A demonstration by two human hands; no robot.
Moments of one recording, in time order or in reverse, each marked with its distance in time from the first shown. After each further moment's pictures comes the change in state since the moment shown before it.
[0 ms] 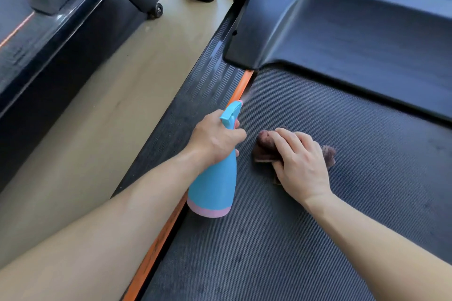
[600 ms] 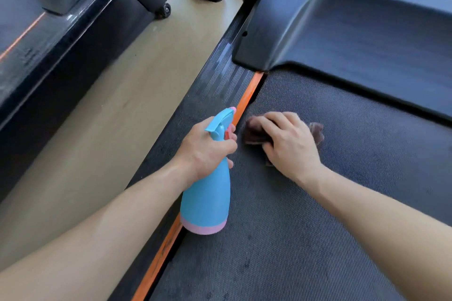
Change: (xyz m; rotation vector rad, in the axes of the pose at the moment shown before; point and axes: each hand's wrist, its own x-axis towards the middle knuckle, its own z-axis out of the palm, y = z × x) left_hand -0.012 -0.024 -0.027 -0.219 -0.044 0.042; right_hand 0.064 -0.018 0.009 0.107 -0.043 -0.088
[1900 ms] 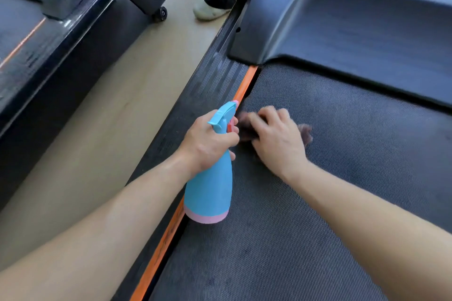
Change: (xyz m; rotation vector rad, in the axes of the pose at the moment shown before) left_hand -0.010 0.001 0.007 0.095 -0.009 0.033; right_hand -0.012 -0.024 0.006 -0.080 -0.005 0.071
